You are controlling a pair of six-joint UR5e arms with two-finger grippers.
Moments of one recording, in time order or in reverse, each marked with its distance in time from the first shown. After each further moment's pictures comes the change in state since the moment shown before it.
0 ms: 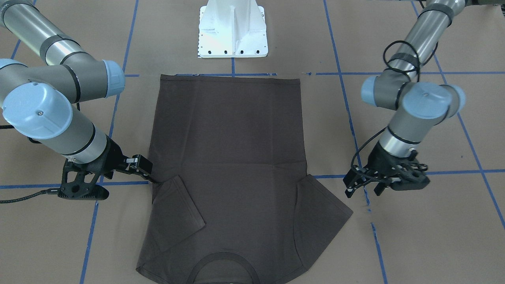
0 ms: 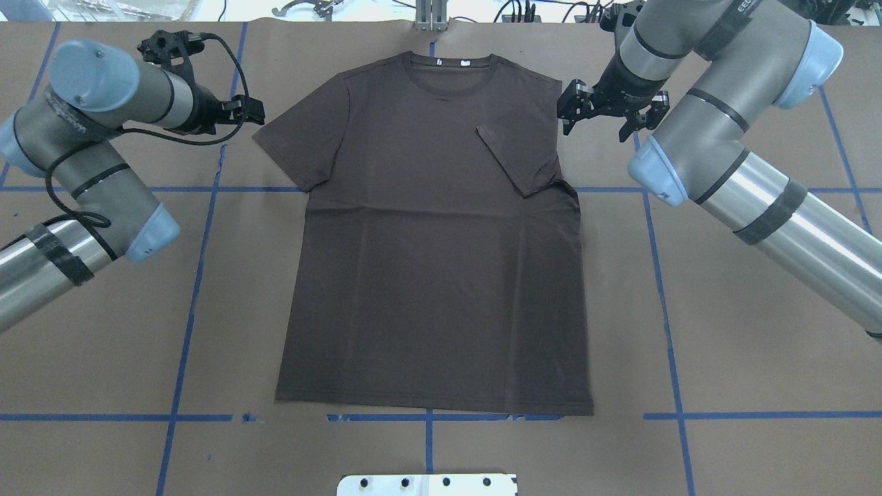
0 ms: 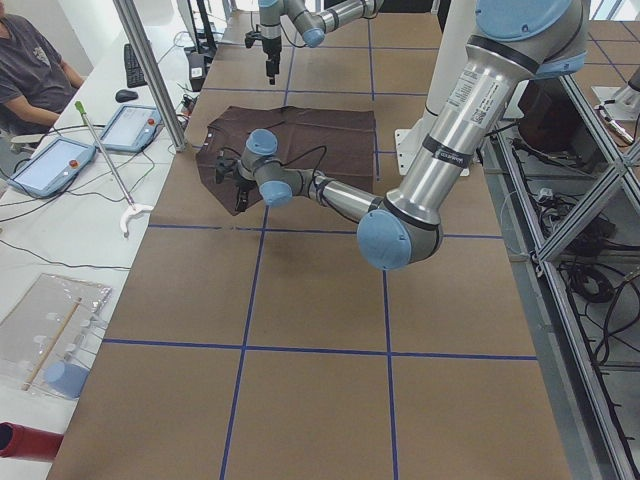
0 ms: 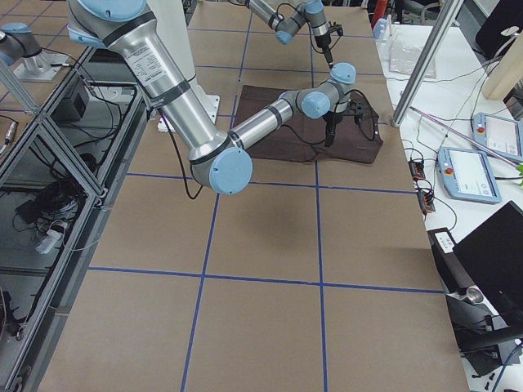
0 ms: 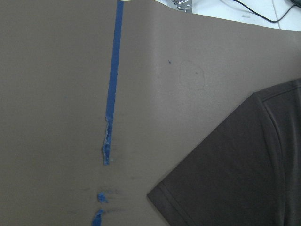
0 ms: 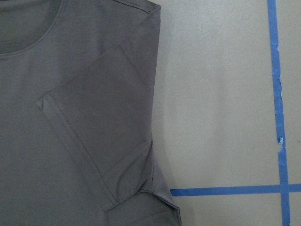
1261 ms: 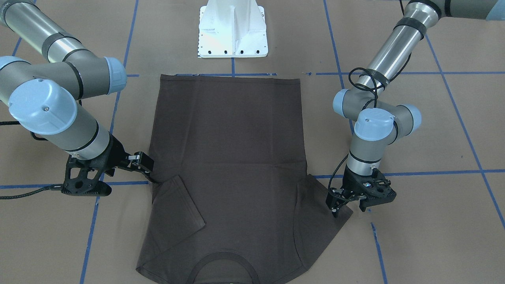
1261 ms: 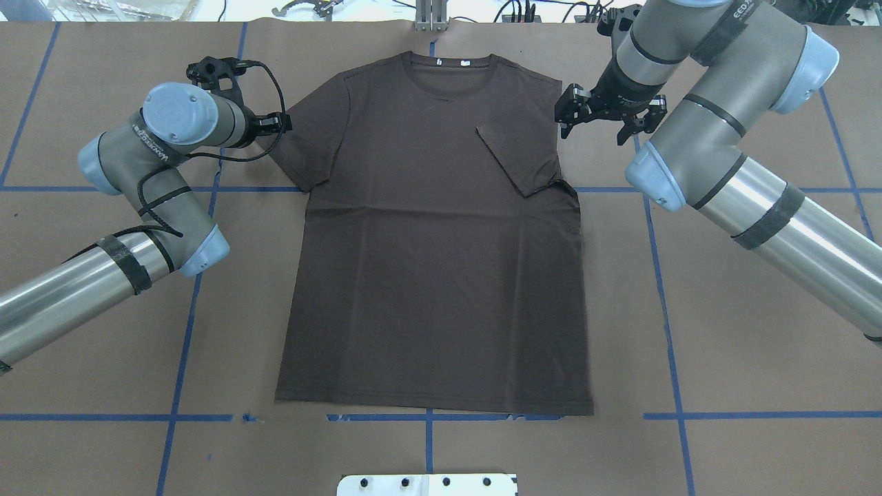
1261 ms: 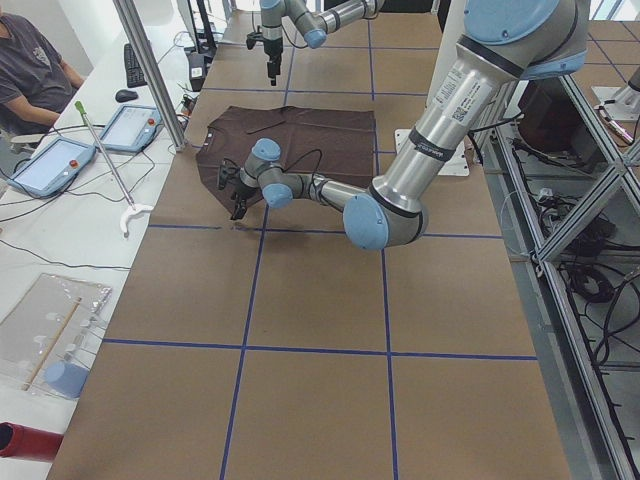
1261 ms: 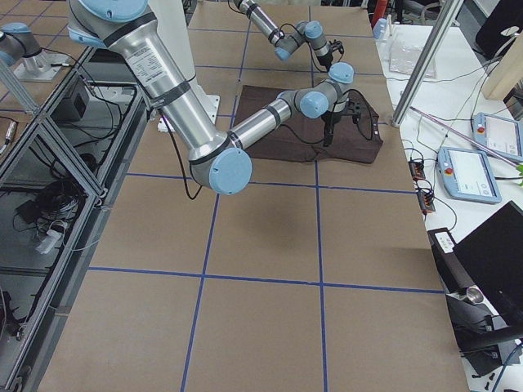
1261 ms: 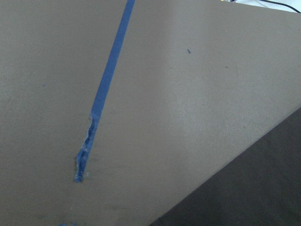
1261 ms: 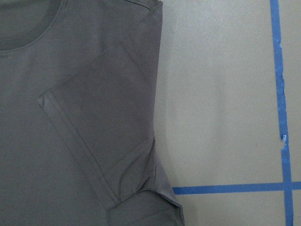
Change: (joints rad) left arm 0.070 -0.104 0.197 -0.019 0.184 -0.016; right arm -0.007 0.003 0.002 -0.001 -0.007 0.010
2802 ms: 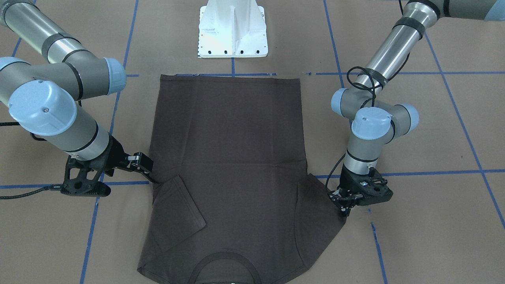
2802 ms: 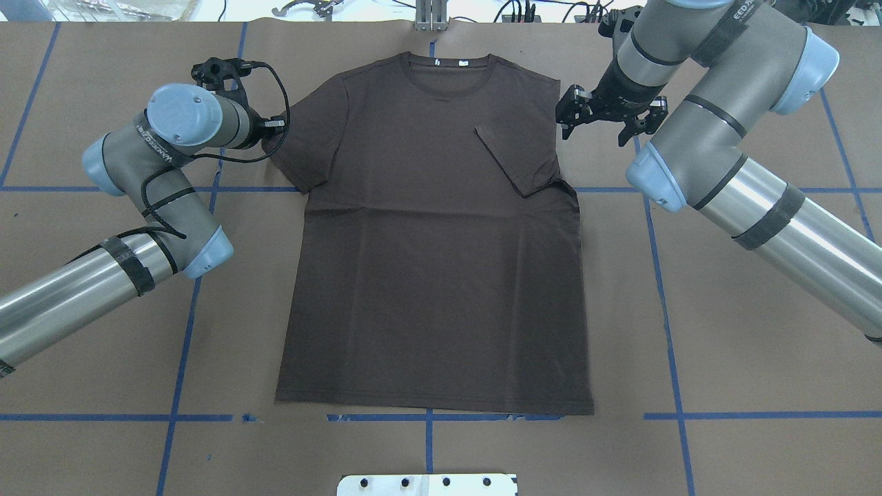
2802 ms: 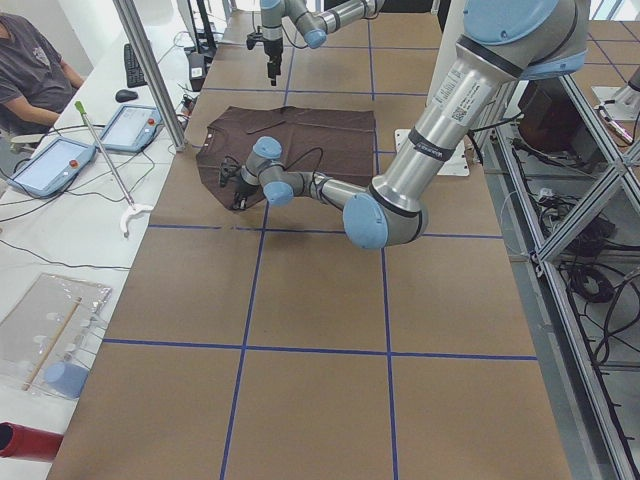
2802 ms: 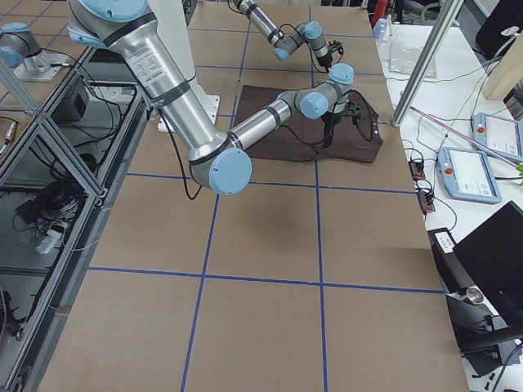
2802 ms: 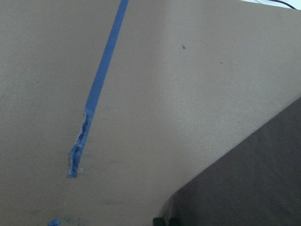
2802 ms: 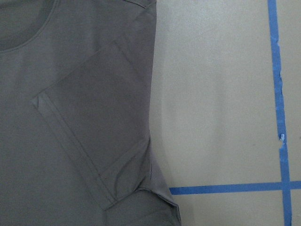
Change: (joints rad) left arm 0.006 -0.008 -0.016 0.006 -0.001 0.002; right arm 0.000 -0.004 -0.003 0.002 0.000 0.002
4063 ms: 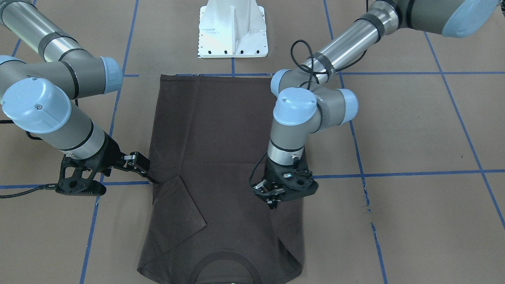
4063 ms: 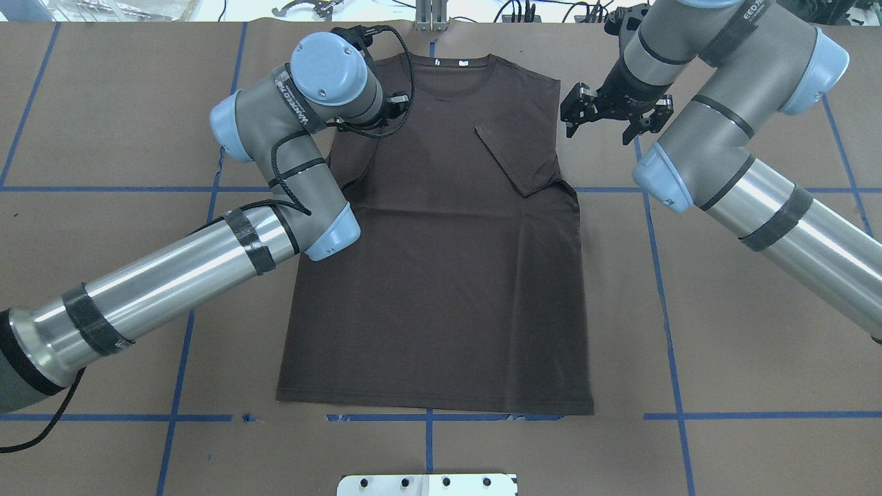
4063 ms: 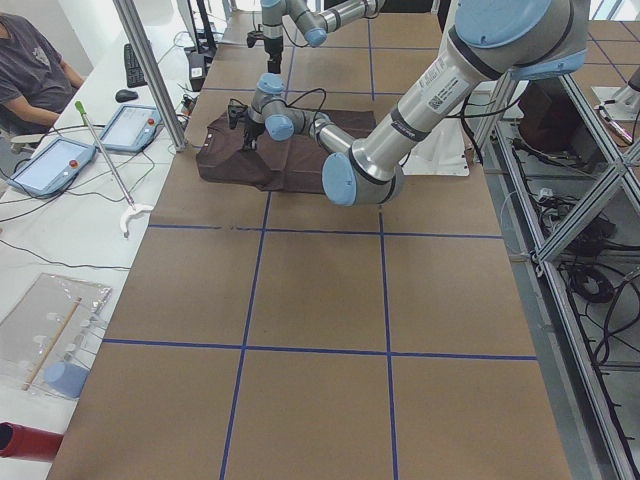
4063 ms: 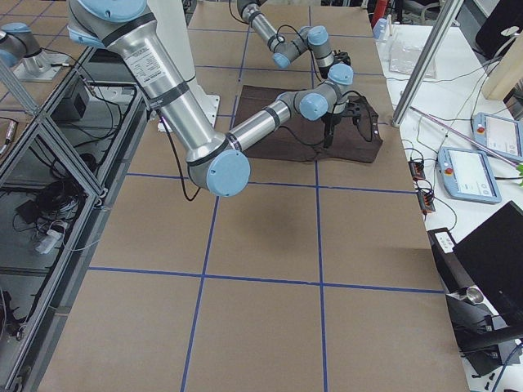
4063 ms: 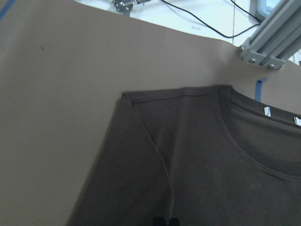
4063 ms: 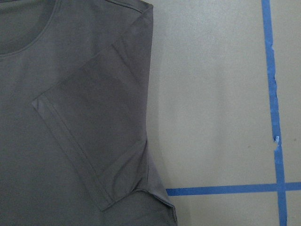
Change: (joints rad) left arm 0.092 -0.317 0.056 0.218 -0.049 -0.223; right arm 0.007 -0.013 0.016 0.009 -0.002 0.002
